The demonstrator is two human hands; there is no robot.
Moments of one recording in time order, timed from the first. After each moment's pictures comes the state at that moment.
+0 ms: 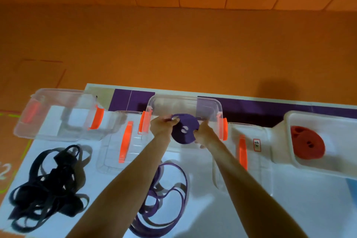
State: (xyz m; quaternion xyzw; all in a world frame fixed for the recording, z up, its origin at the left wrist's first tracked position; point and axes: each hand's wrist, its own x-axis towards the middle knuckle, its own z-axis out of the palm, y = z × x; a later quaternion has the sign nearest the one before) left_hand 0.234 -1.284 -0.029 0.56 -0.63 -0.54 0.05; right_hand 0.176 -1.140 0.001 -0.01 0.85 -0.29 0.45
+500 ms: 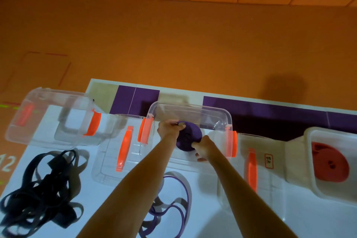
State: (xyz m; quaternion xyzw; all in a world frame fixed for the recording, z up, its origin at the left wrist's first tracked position) left_hand 0.198 -1.297 -0.076 0.55 -0.69 -0.46 -0.06; right_hand 0.164 -1.155 -0.059 0.05 0.80 -0.30 0.52
